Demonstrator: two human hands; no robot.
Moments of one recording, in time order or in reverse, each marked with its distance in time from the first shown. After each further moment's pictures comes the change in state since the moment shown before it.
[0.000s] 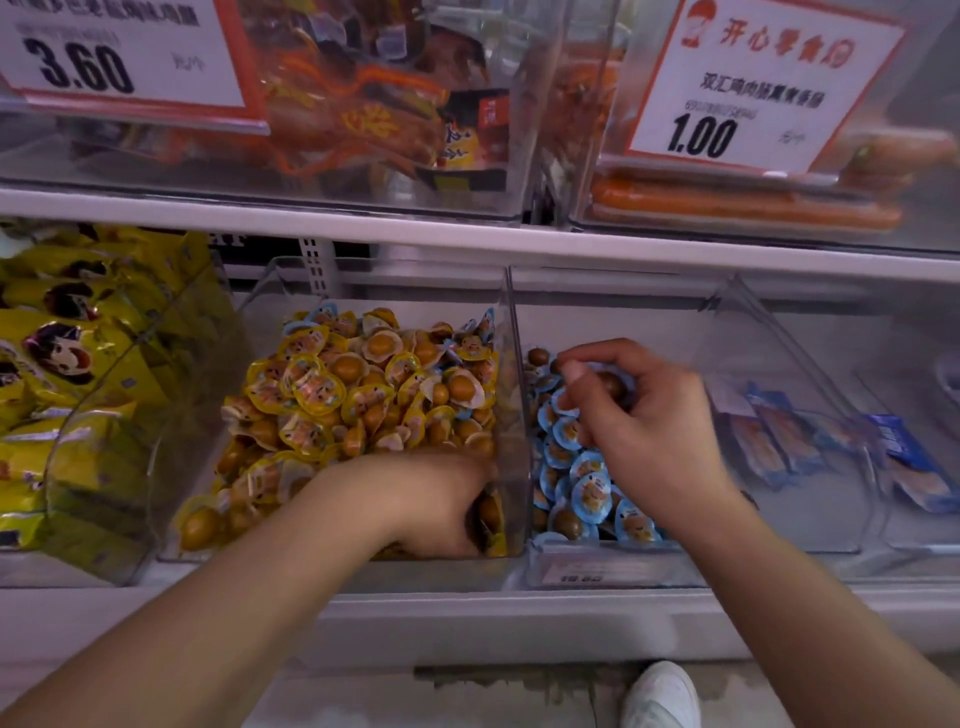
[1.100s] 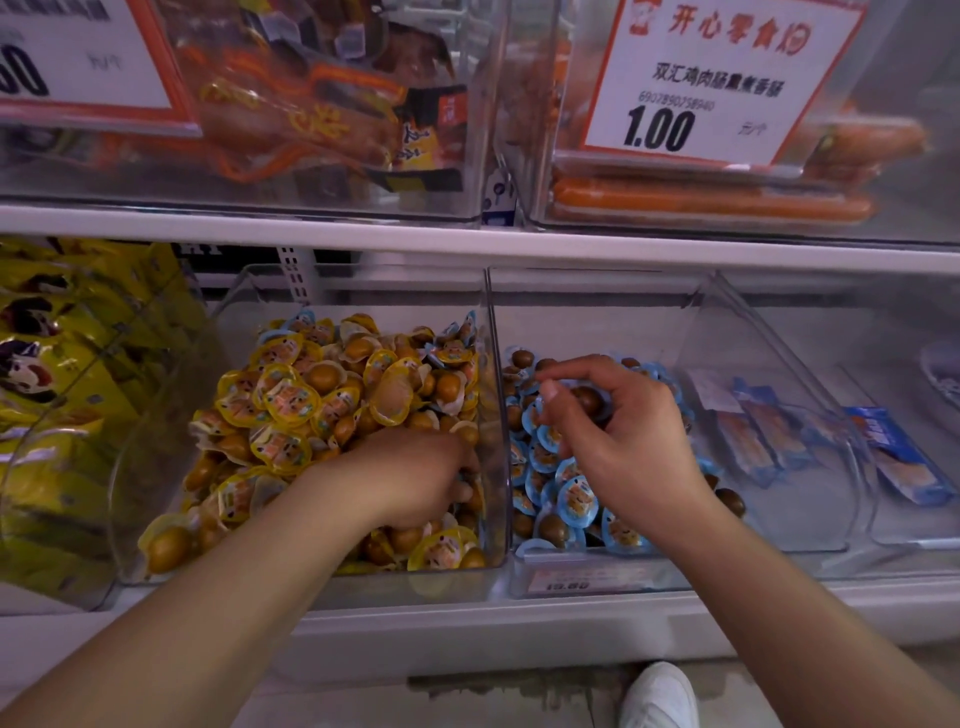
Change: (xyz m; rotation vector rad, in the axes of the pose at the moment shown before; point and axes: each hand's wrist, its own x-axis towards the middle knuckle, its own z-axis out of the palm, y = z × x) left_hand 0.024 -0.021 -0.001 0.064 0.103 -0.155; right_hand -0.001 0.015 -0.001 -0.056 -0.069 -0.034
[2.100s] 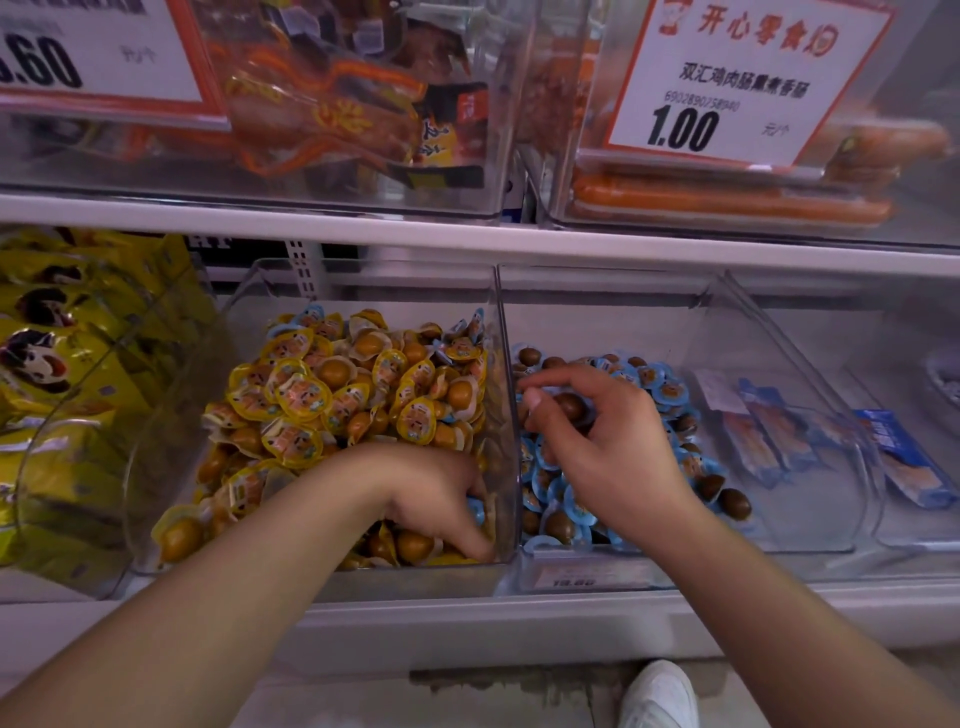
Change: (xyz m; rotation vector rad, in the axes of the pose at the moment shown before) left_hand -0.011 0.017 -0.016 -0.255 -0.343 0.001; right_hand -0.002 0.001 0.014 -0.018 -0.059 -0.014
